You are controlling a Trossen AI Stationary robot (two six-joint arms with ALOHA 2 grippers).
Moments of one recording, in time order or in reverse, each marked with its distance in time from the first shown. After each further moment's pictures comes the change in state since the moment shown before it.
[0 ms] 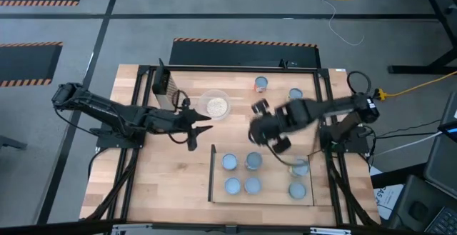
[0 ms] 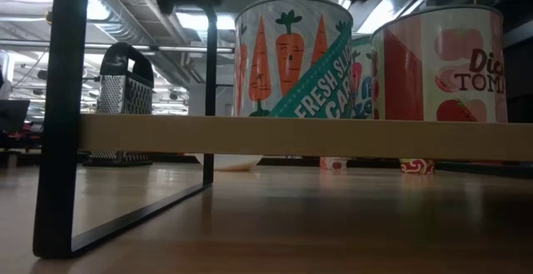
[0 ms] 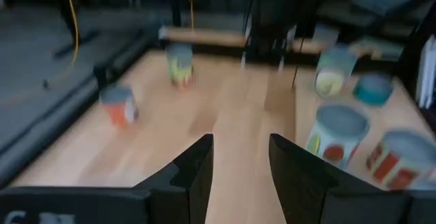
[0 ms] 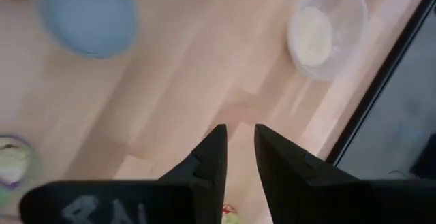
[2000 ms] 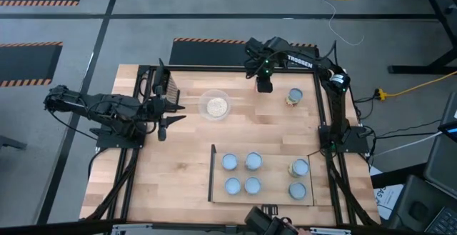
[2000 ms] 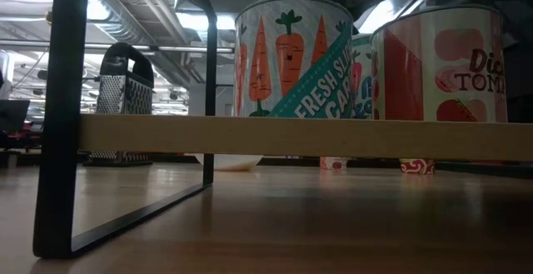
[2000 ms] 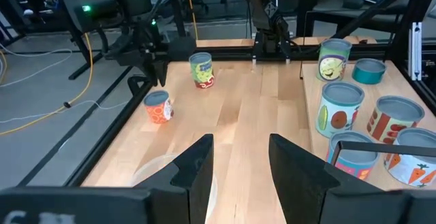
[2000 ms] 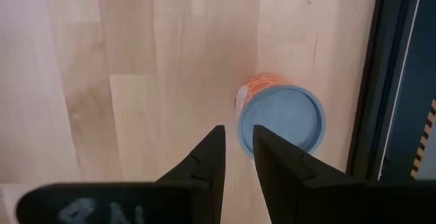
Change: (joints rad) left arm -0.007 -0.424 0.000 -0.399 0.000 0.121; right arm -0.876 0.329 -0.004 0.161 -0.386 -0.252
